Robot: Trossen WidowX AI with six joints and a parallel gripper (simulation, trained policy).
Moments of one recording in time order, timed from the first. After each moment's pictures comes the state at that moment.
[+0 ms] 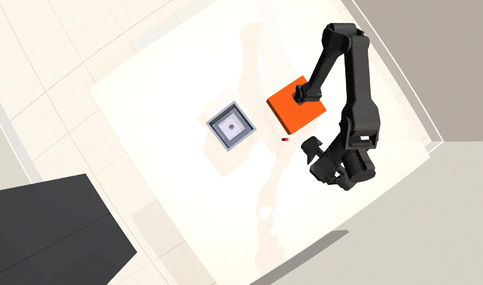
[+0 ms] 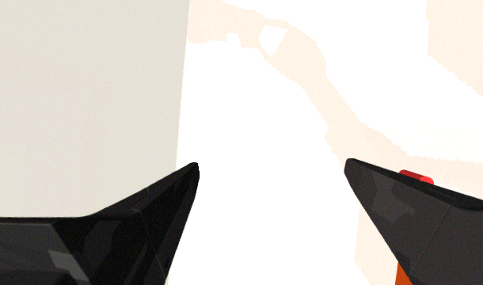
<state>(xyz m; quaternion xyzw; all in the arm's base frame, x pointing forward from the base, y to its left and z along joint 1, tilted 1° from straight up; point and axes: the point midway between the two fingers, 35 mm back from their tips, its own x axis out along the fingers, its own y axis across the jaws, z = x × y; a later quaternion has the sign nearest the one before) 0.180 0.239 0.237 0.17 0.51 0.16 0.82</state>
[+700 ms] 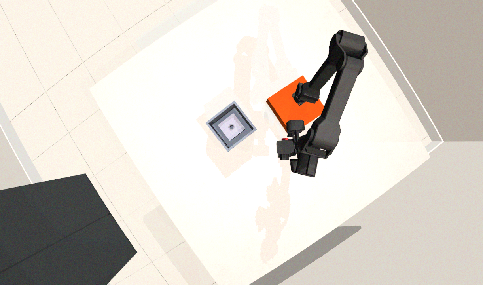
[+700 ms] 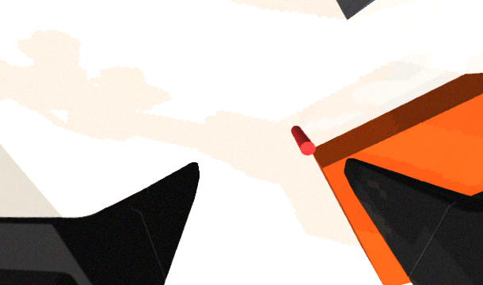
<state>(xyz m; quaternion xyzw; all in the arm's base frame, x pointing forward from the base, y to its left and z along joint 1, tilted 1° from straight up) 0.196 0.144 0.126 0.23 0.62 -0.16 0.74</state>
